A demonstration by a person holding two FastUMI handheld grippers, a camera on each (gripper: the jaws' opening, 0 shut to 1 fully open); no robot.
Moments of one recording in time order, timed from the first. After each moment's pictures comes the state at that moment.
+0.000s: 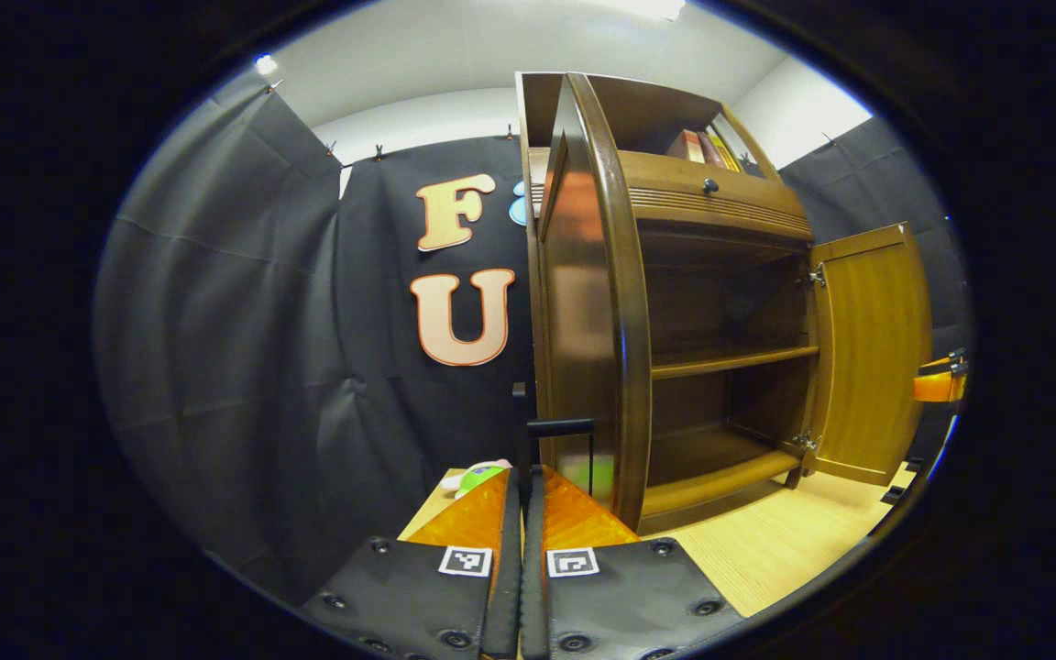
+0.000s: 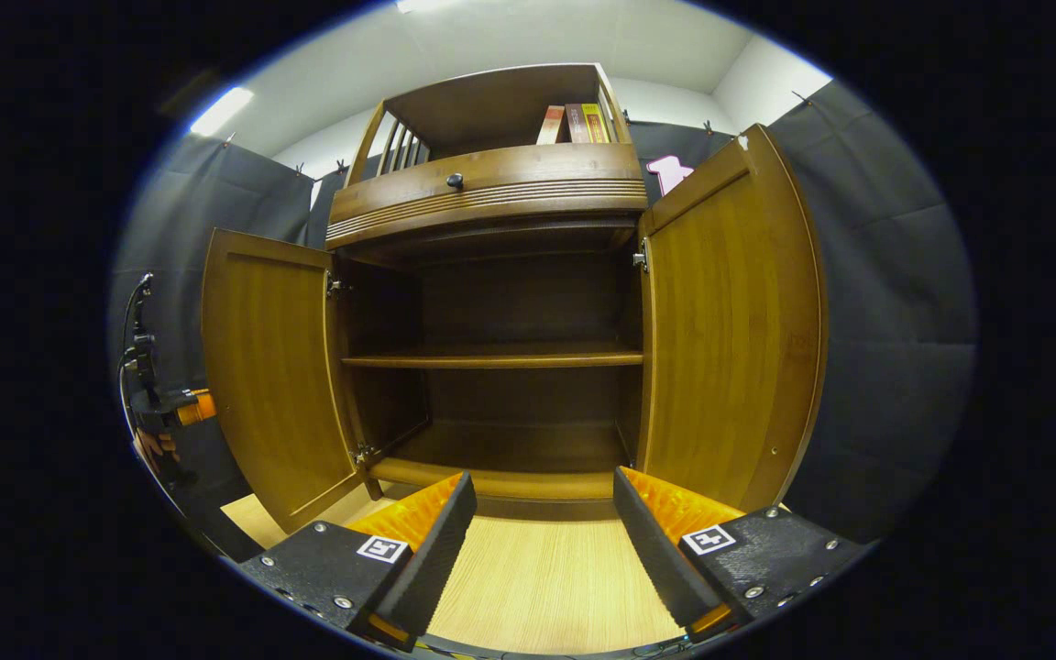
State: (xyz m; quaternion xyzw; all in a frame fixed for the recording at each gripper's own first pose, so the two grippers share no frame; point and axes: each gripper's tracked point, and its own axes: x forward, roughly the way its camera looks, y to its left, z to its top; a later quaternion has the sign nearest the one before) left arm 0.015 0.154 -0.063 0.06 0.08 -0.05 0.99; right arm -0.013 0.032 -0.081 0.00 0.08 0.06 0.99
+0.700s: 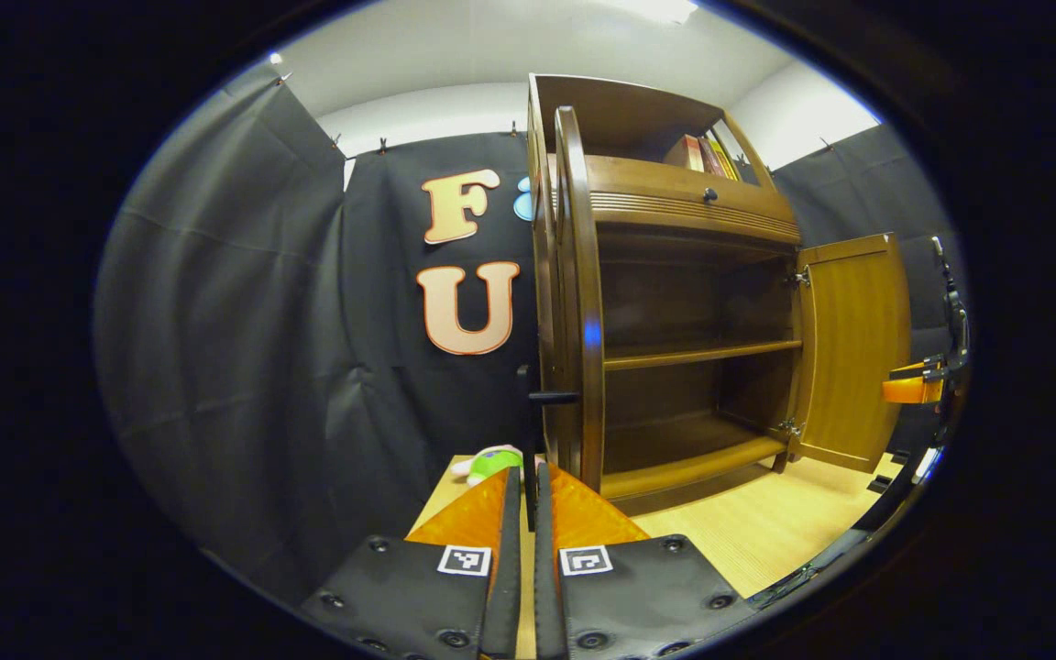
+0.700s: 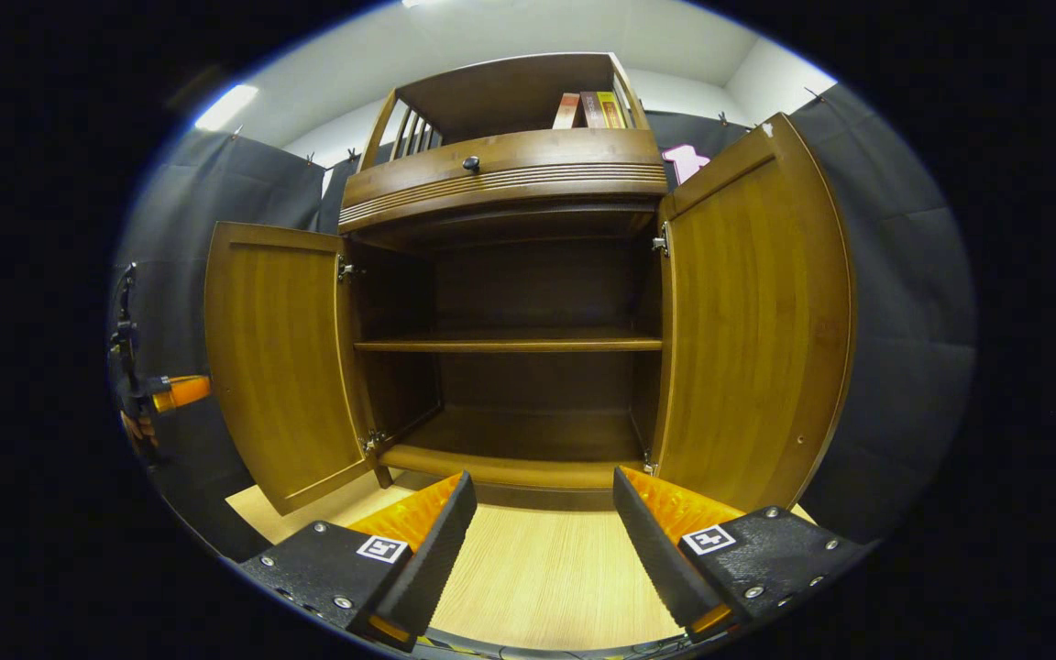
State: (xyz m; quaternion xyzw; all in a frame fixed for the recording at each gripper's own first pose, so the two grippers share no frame) left arm -0.049 0.189 -0.023 0.08 0.08 -0.03 0.99; right arm -0.010 0.043 -0.096 -0.01 0.10 0.08 0.99
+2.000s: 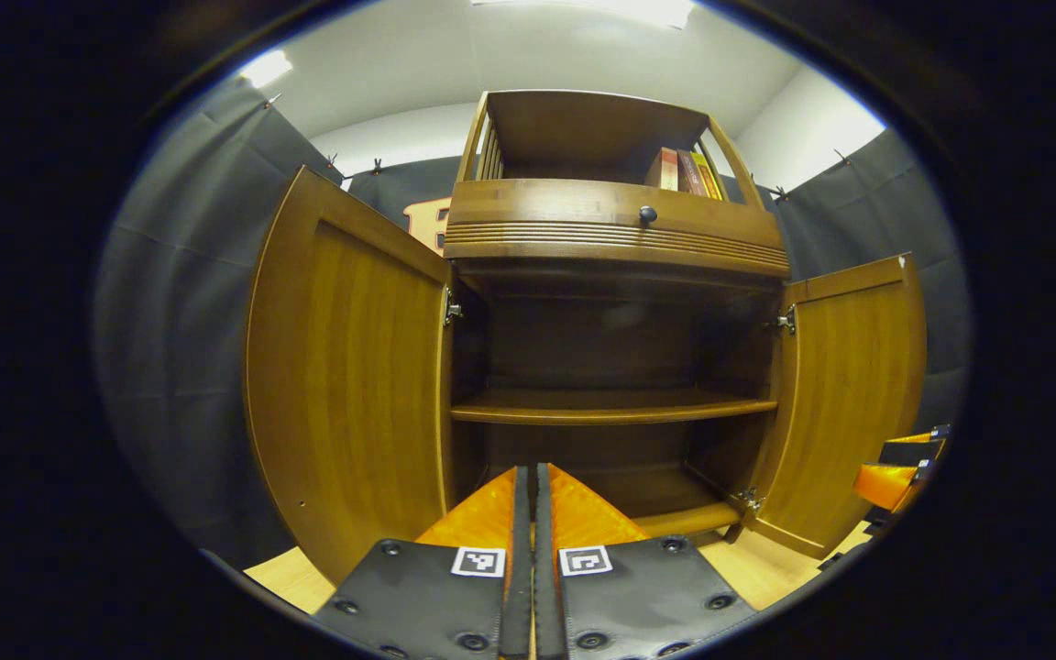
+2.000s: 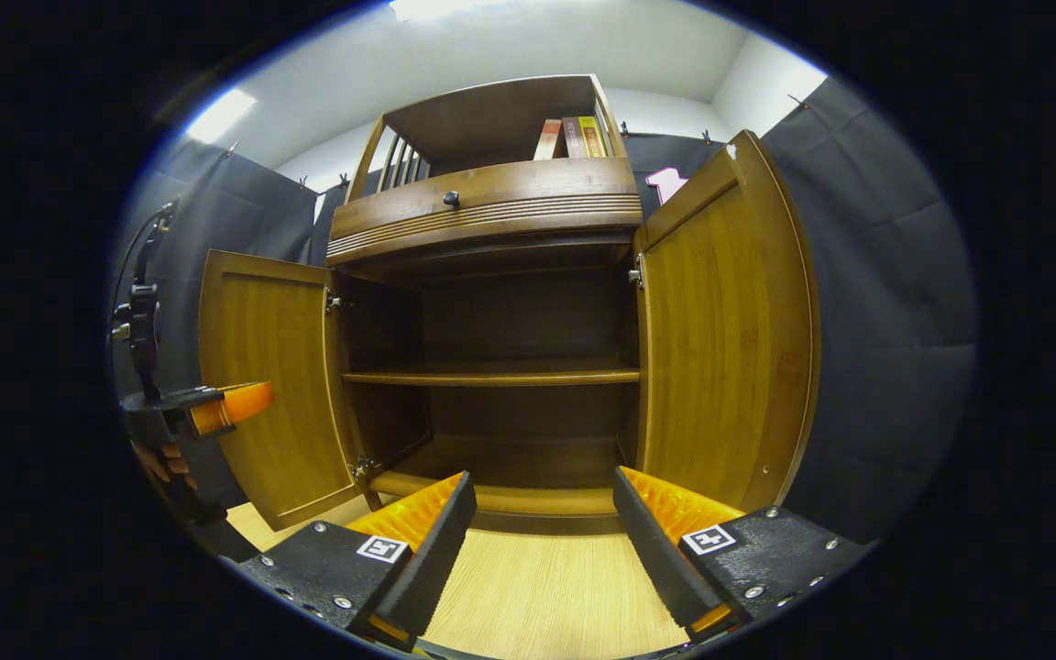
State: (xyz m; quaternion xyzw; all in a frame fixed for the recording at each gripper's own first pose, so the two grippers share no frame) left arm 0.011 -0.009 -0.031 0.04 0.05 -0.01 1.00; right arm -0.006 0.021 -0.068 0.01 0.05 0.07 1.00
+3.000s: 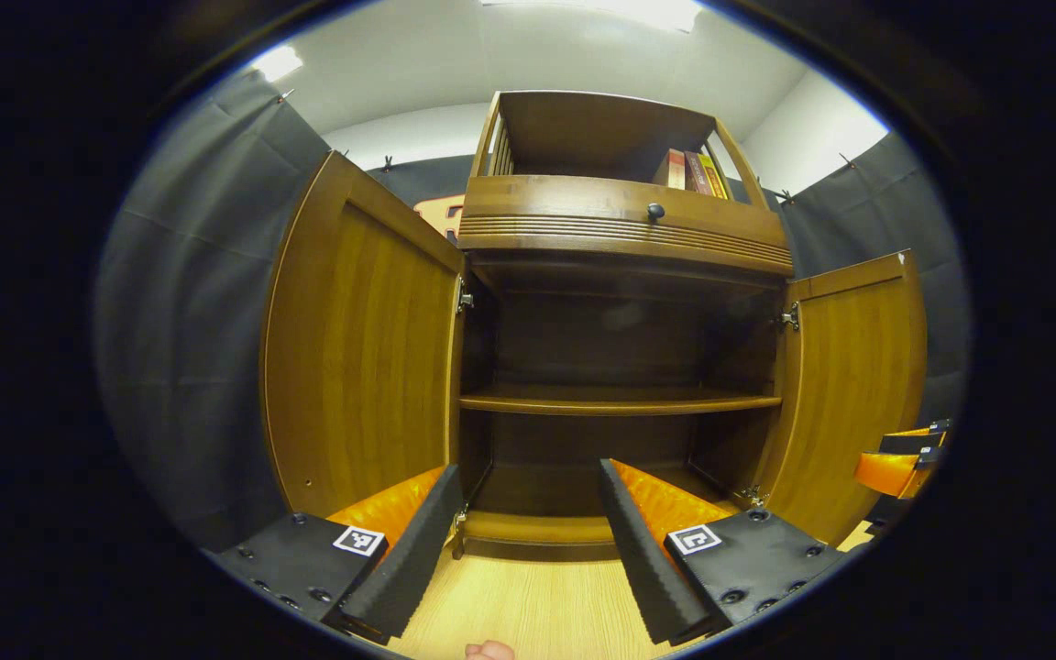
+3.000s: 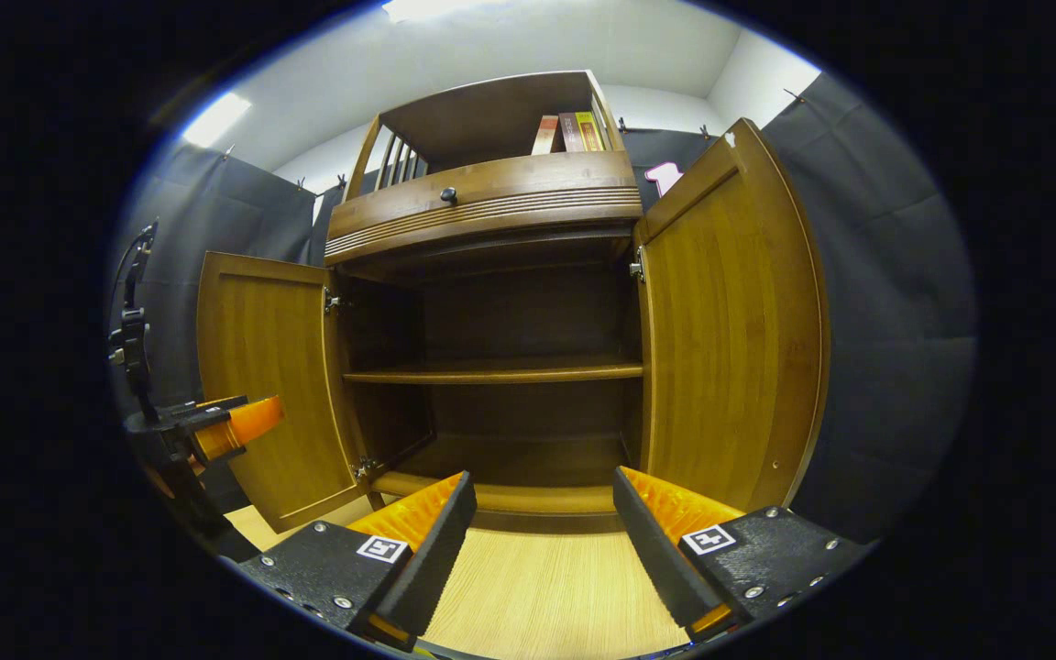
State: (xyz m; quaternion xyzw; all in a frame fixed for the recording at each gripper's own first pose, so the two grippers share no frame) left arm 0.005 -0.001 -0.042 0.03 0.04 0.00 1.00; right arm -0.001 0.022 -0.074 0.01 0.05 0.07 1.00
